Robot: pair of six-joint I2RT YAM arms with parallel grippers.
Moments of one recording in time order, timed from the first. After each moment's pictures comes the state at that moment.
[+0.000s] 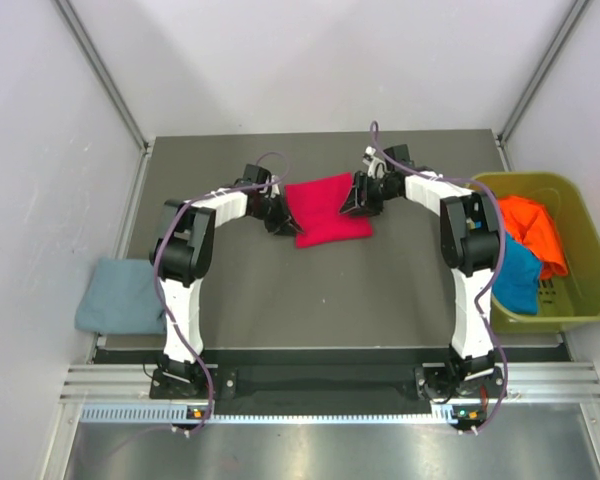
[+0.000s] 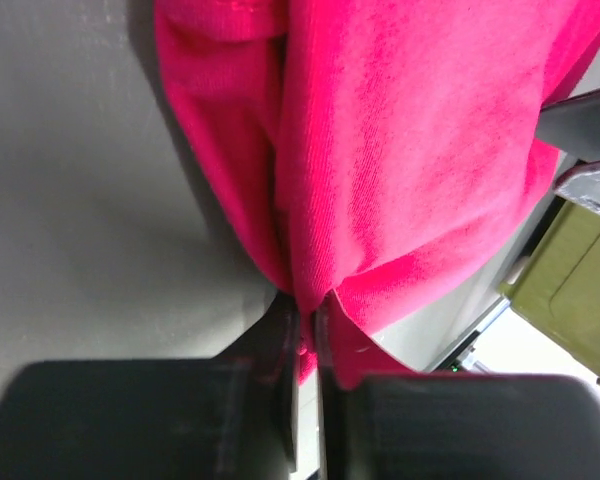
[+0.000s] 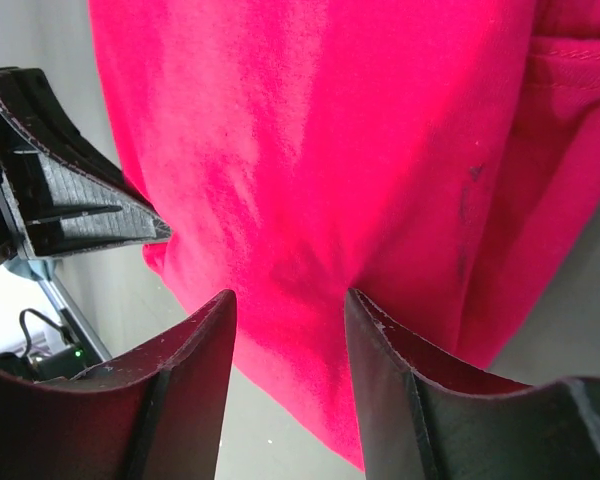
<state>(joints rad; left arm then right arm) -0.30 2.14 1.44 -0.34 0.60 -0.69 0.26 2.19 1.60 -0.38 -0.69 0.36</state>
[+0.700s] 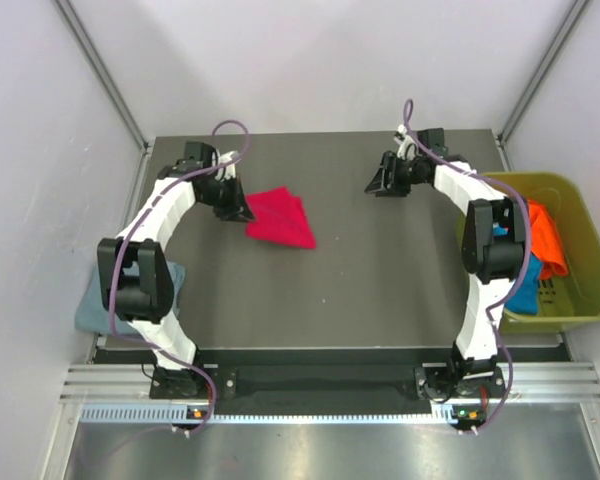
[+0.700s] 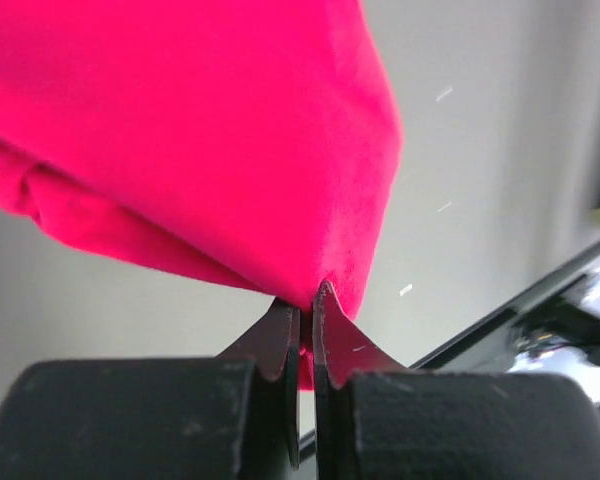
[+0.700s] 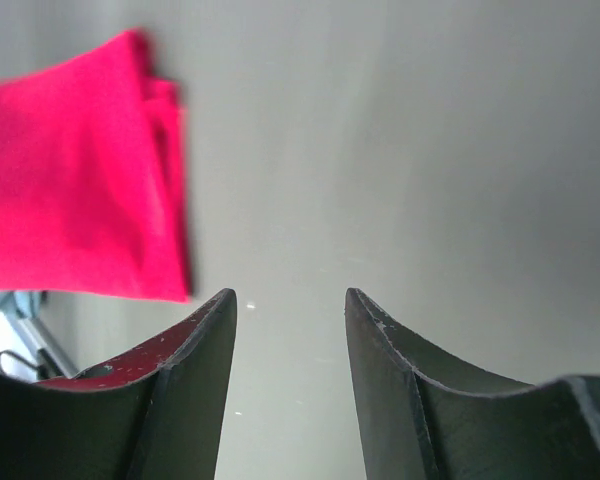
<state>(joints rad) -0.11 1.75 1.45 -0.76 0.55 -0.23 0.13 2.06 1.60 -0.42 -0.65 0.28</state>
